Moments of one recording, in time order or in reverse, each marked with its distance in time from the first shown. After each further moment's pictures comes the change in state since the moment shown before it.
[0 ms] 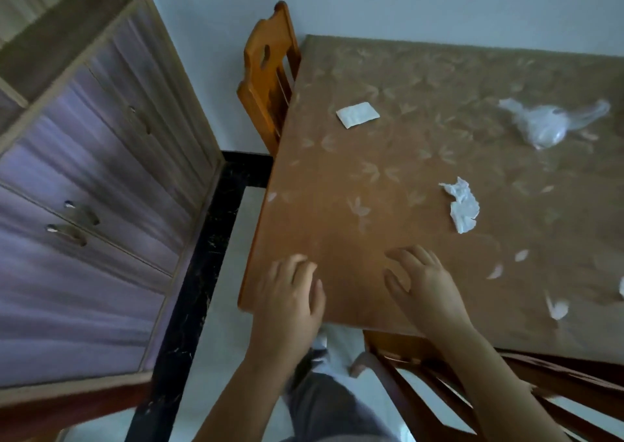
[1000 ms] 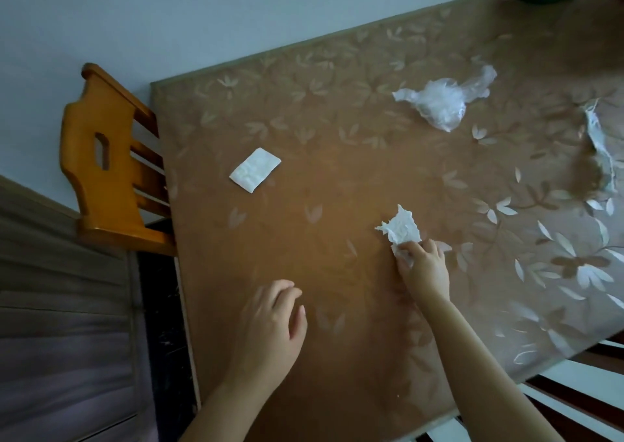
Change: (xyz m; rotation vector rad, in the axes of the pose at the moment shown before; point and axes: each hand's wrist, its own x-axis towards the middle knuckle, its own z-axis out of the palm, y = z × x) left_hand 0.207 -0.011 0.071 -0.034 -0.412 0.381; right_hand 0.122 0.150 0.050 0.102 0.268 0.890
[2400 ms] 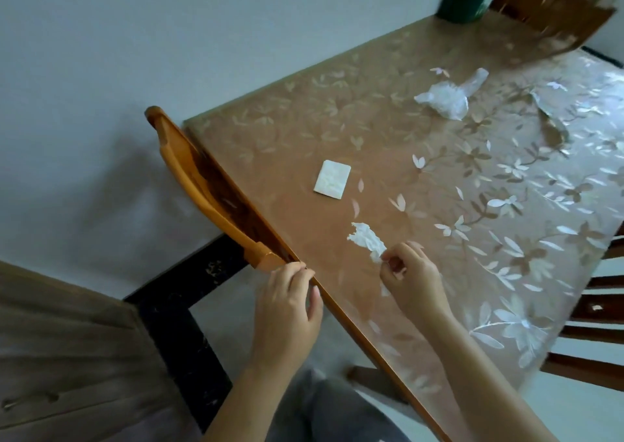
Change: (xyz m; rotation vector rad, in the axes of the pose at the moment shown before) left_hand 0.011 -0.256 -0.138 -0.216 0.060 0.302; right_hand -0.171 -0.310 0.085 0.145 0.200 0.022
